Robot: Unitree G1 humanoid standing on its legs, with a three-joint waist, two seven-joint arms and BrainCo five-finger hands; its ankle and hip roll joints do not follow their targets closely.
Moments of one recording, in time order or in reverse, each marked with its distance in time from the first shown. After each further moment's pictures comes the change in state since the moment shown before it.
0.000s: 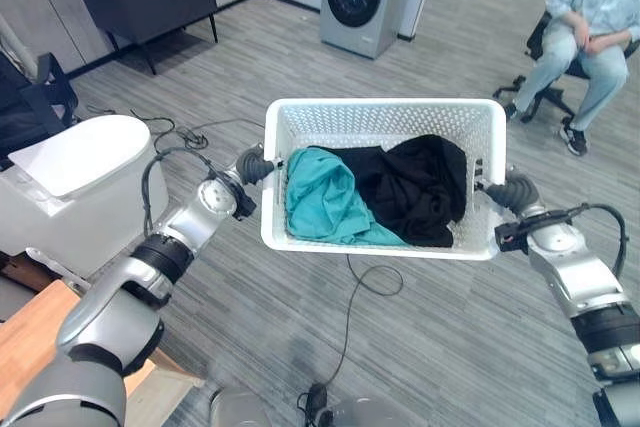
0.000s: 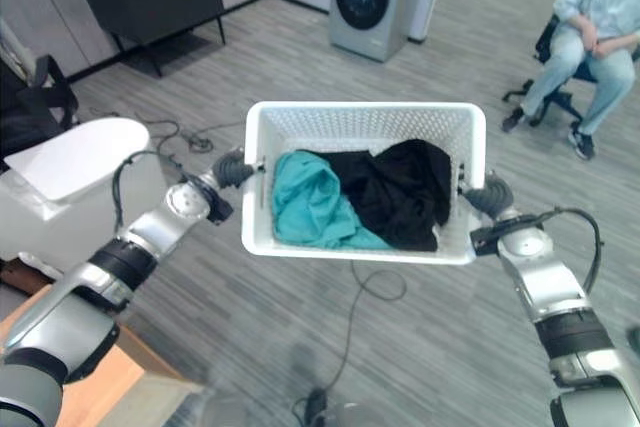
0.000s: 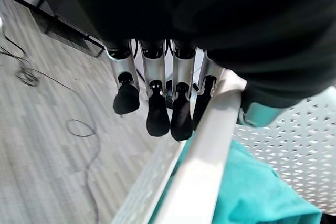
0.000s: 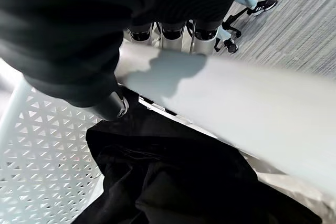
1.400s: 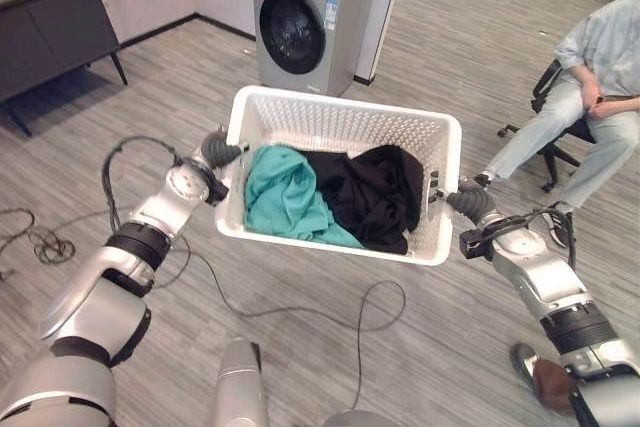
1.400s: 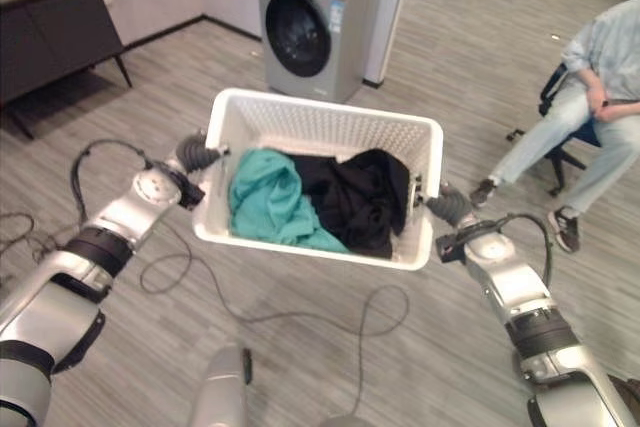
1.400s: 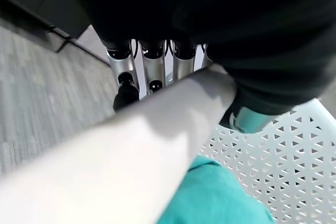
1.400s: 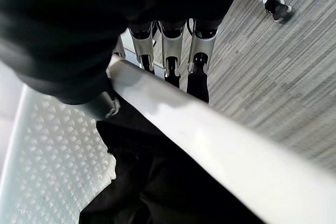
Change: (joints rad) left arm -0.022 -0.008 0.025 0.124 -0.078 -0.019 0.038; right arm 0.076 0.067 0.068 -0.027 0.082 0.022 0.024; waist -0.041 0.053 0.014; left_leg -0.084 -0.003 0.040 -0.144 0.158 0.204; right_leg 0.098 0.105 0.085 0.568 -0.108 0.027
